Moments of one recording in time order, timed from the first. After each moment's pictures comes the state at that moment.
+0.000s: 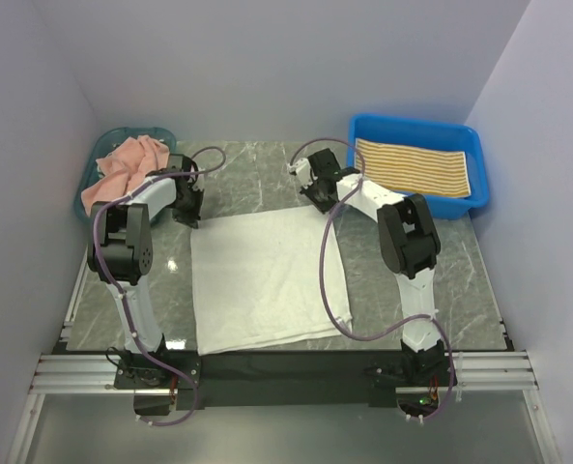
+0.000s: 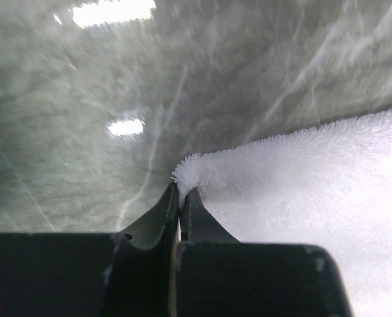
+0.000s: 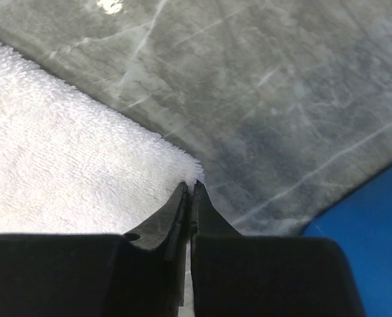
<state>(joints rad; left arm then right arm) -0.07 1.99 1.42 -0.62 0.05 0.03 0.43 2.19 1.68 -0.52 0.03 -0.42</state>
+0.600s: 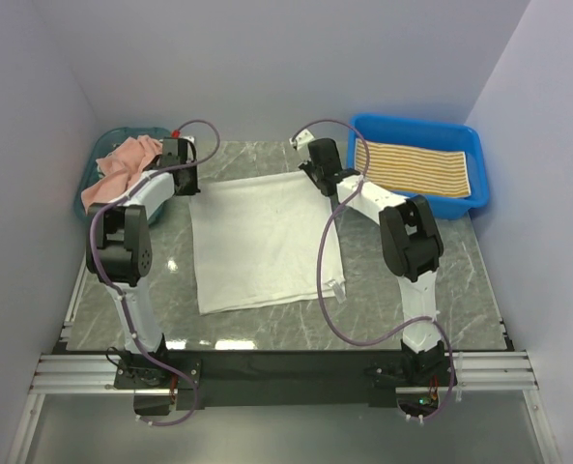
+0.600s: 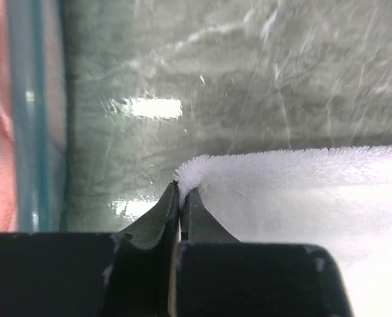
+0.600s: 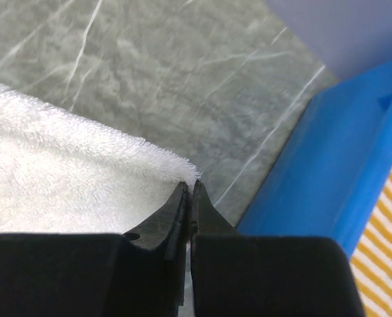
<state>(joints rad) -0.07 1.98 1.50 -0.37 -0.09 -0.10 0.44 2.14 1.64 -0.11 0.27 -0.40</state>
